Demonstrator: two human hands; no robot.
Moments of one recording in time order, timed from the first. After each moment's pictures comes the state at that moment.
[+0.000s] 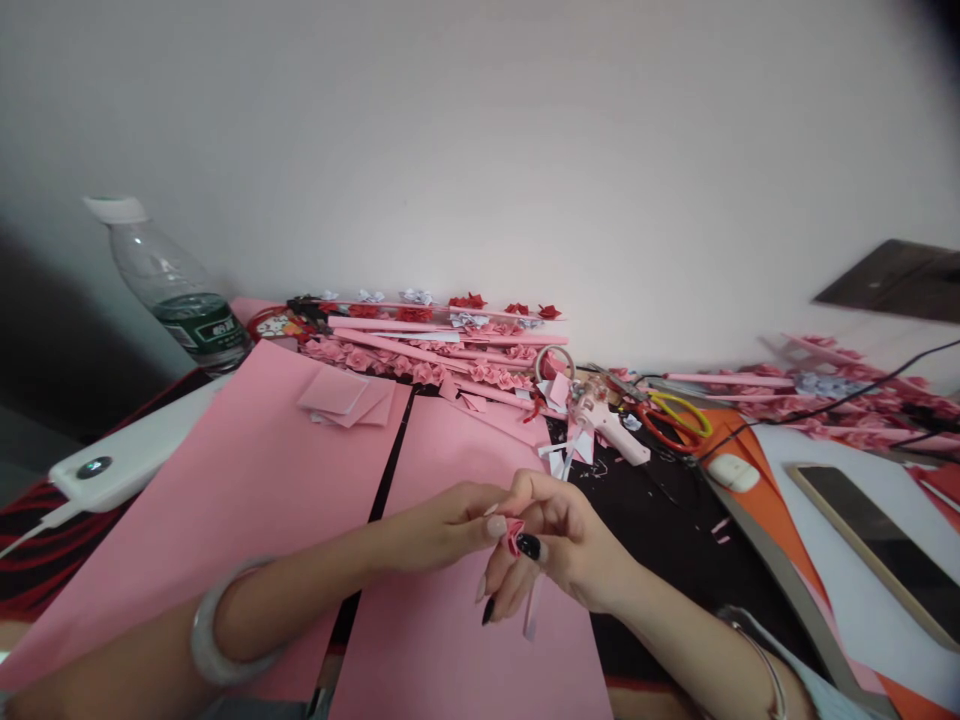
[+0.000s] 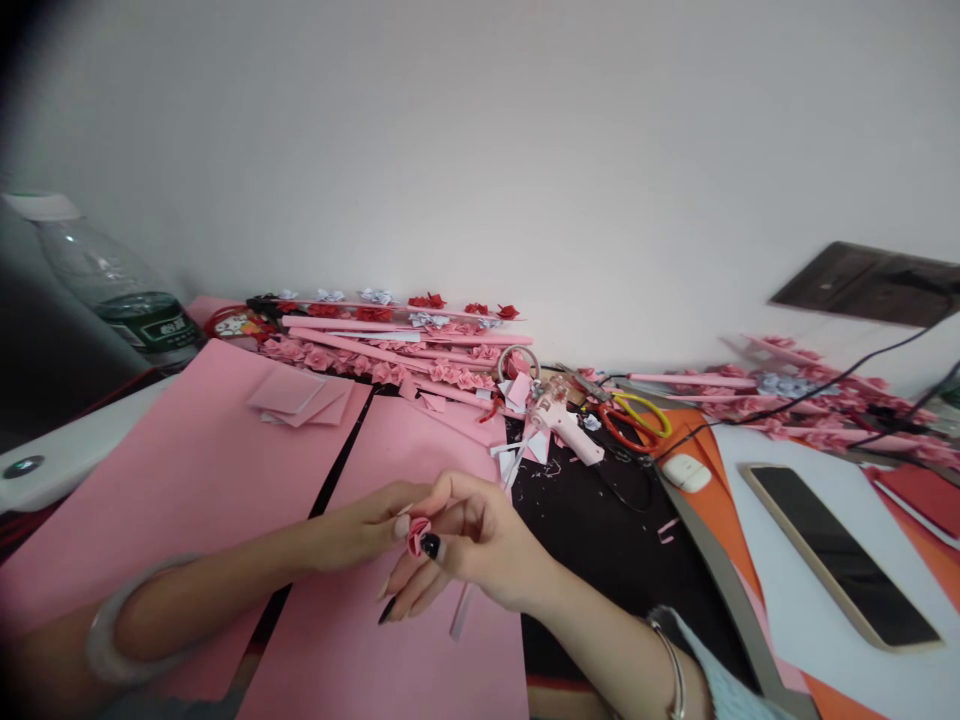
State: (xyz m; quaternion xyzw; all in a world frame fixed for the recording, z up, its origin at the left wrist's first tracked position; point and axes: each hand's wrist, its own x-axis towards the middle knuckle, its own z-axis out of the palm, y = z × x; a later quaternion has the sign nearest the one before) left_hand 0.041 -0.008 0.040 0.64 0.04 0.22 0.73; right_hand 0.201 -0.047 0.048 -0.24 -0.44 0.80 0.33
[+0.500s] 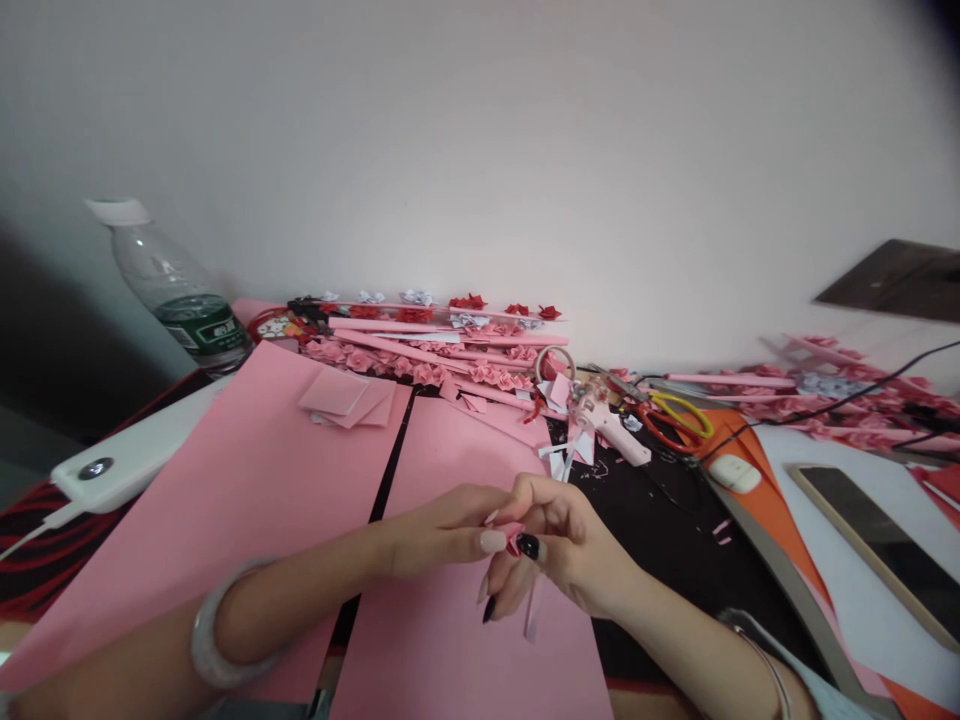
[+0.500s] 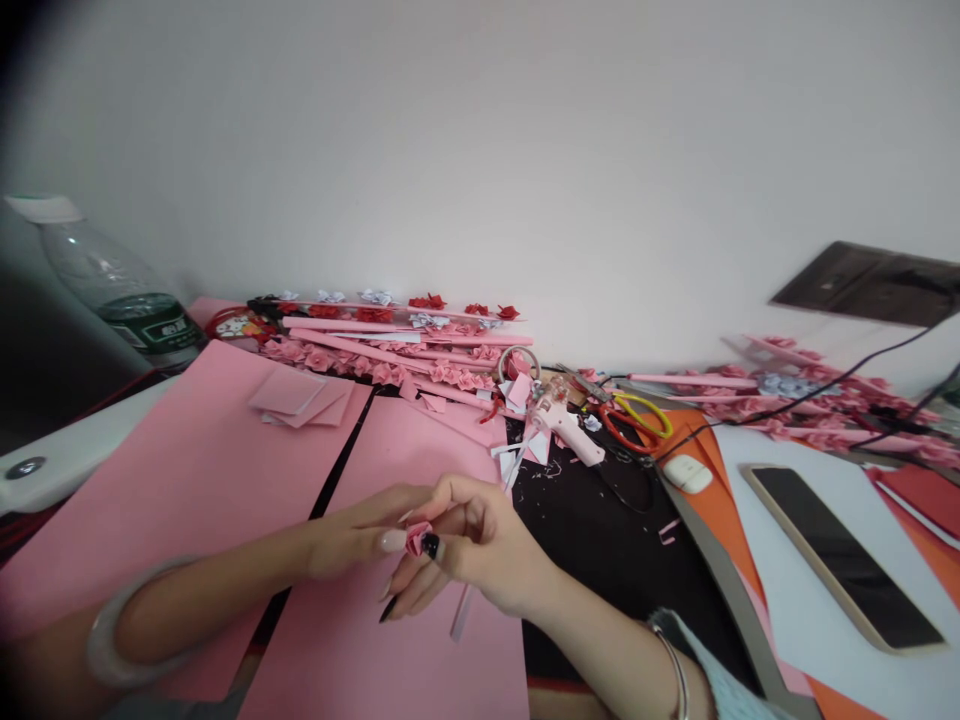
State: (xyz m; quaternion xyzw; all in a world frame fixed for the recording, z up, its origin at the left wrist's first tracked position) left_hand 0.034 -0.009 0.045 0.66 0.08 0.20 0.72; right_hand 0.198 -0.049 0.051 -0.25 -0.43 0.79 0.36
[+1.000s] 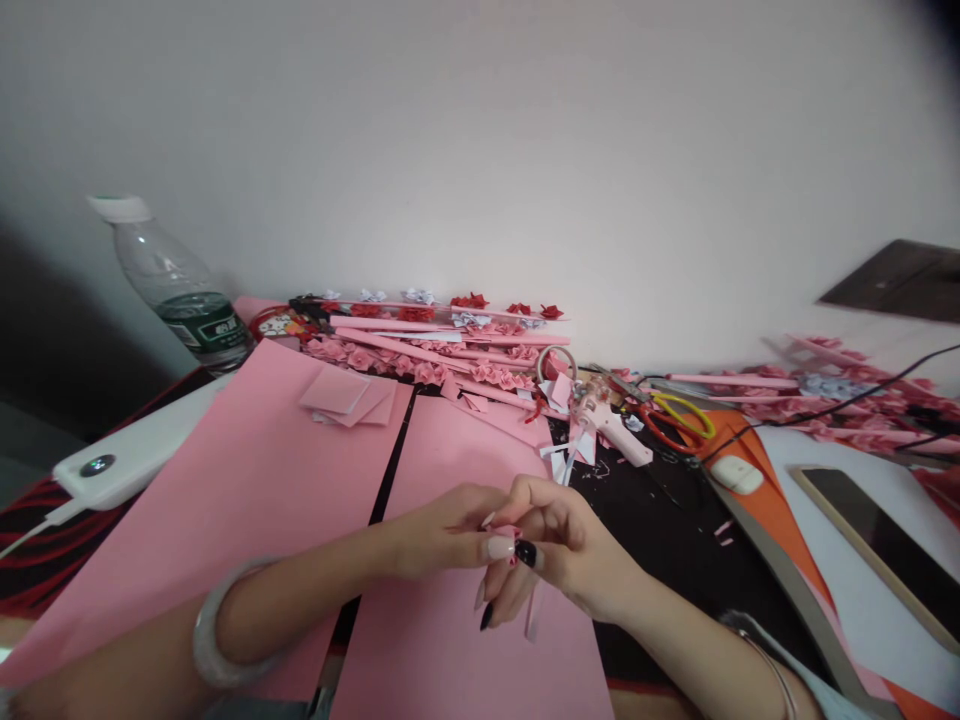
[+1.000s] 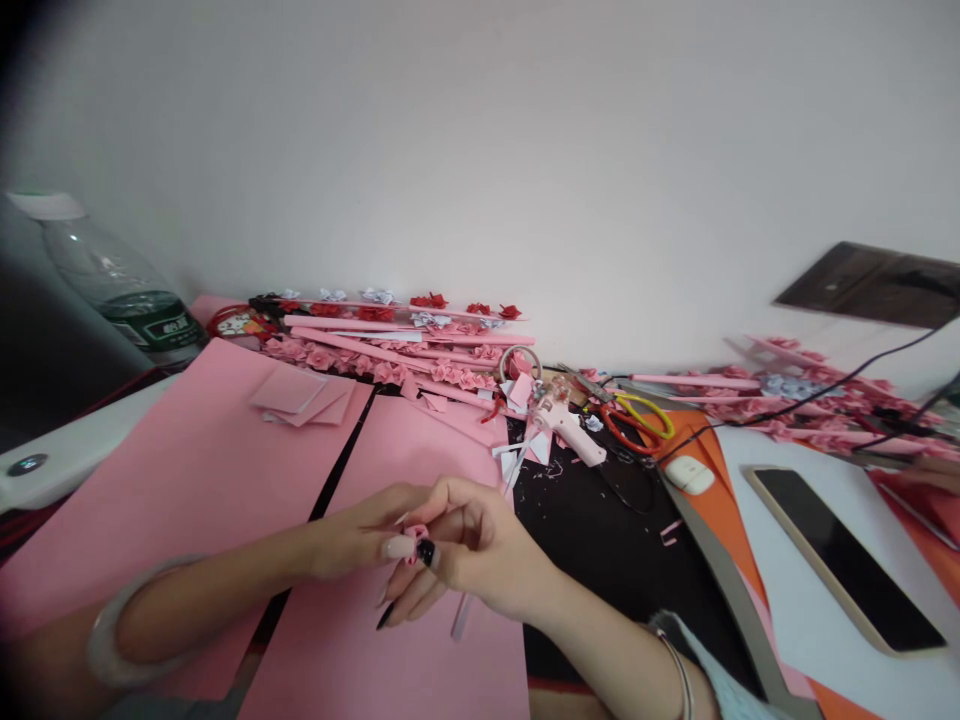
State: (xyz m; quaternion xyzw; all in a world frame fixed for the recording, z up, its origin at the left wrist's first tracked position) left_hand 0.034 -0.008 0.039 0.67 0.08 0.19 0.72; right_hand 0.198 -0.051 0.054 -0.27 -0.44 0.79 0.34
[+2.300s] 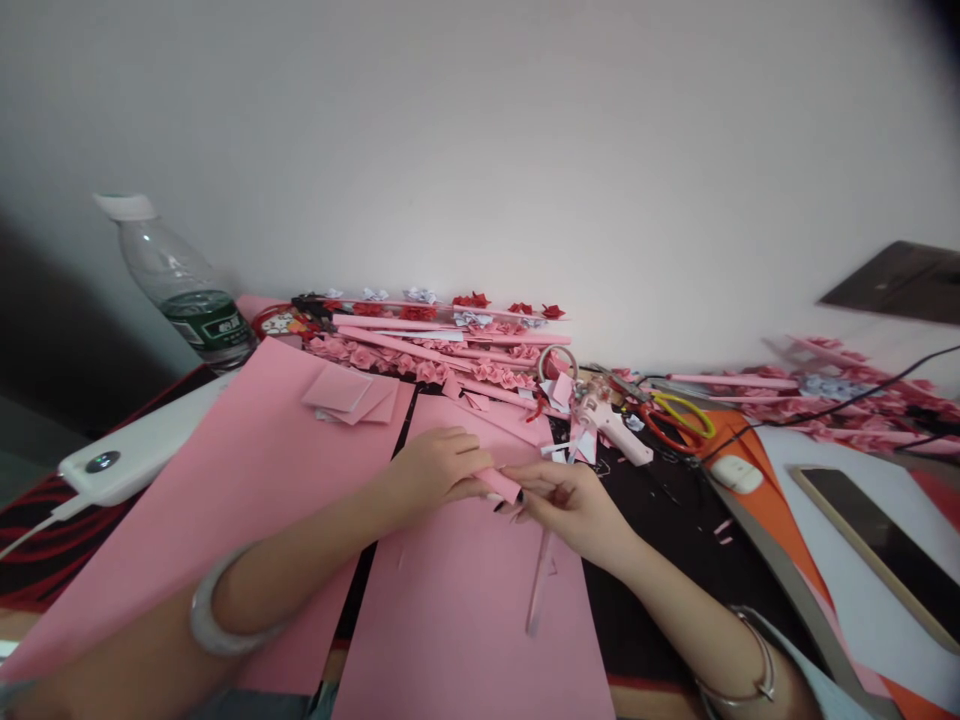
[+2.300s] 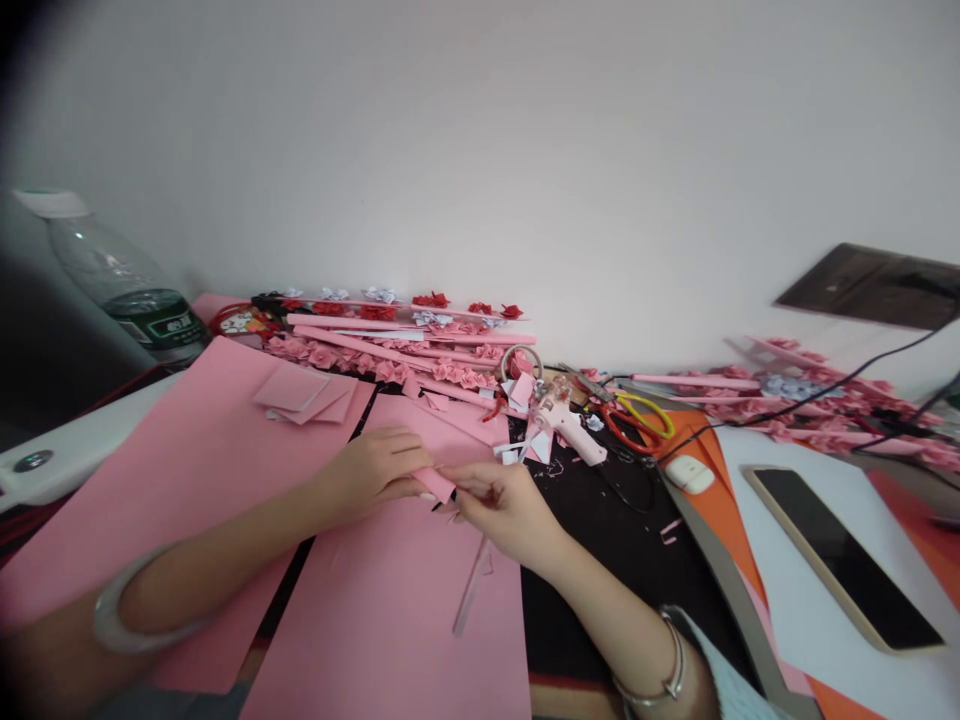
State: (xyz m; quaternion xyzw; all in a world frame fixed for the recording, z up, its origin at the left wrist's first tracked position) left_hand 0.015 0.030 0.028 0.94 0.23 0.25 0.05; right_hand 0.220 -0.023 0.034 -0.41 -0.63 0.54 0.37
